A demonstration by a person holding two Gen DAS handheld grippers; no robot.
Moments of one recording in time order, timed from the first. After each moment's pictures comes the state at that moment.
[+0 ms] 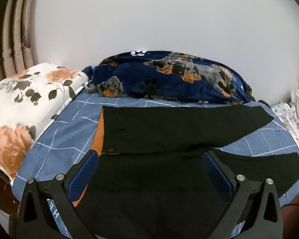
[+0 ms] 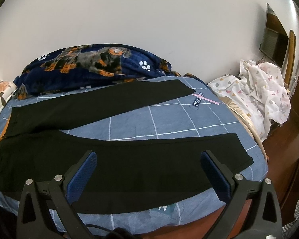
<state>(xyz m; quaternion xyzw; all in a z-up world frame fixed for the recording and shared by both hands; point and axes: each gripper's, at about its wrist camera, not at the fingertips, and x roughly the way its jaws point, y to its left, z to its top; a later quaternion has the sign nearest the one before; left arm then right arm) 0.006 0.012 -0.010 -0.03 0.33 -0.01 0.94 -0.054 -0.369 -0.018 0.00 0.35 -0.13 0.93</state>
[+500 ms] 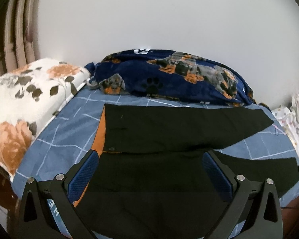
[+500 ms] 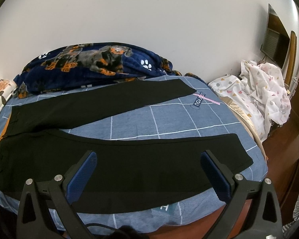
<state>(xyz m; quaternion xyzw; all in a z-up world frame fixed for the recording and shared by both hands) 0.007 0.019 -0.007 -0.05 0.34 0.00 0.94 -0.053 -0.367 -0.018 0.00 0.35 -0.13 0.93</state>
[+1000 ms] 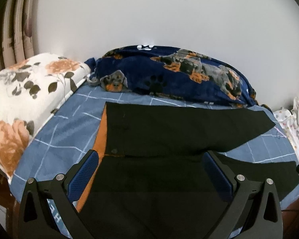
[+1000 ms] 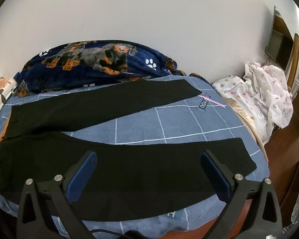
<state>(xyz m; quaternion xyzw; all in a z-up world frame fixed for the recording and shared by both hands) 0.027 0.033 -0.011 -0.05 0.35 0.00 0.94 -0.033 -0.354 -0.015 -0.01 0.37 -0.13 0.92</state>
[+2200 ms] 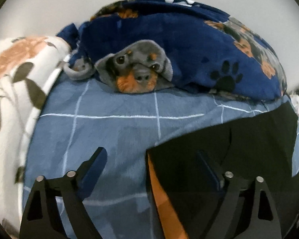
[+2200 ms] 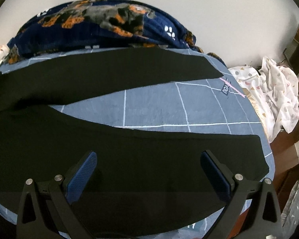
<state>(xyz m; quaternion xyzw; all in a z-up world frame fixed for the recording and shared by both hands) 0.298 0.181 -0.120 -0.03 0.47 -0.09 0.88 0.044 -0.327 -0.081 -0.06 0.47 -0.12 0.87</state>
